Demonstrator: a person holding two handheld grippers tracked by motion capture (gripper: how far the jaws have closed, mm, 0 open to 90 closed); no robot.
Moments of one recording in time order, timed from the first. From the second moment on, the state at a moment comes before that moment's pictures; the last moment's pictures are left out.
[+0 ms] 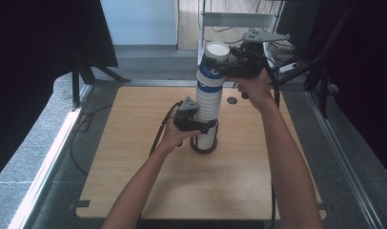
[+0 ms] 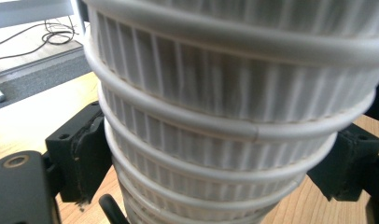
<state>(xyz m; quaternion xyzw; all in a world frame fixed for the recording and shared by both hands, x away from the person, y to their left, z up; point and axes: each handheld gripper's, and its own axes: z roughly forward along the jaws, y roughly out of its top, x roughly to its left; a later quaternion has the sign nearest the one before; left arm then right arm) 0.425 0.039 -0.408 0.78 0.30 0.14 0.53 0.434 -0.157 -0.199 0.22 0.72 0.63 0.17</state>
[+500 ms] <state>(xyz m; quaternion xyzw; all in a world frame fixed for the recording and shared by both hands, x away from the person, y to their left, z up) 0.425 0.038 -0.408 0.78 0.30 0.14 0.53 0.410 -0.189 -0.169 0.21 0.70 0.65 0.20</state>
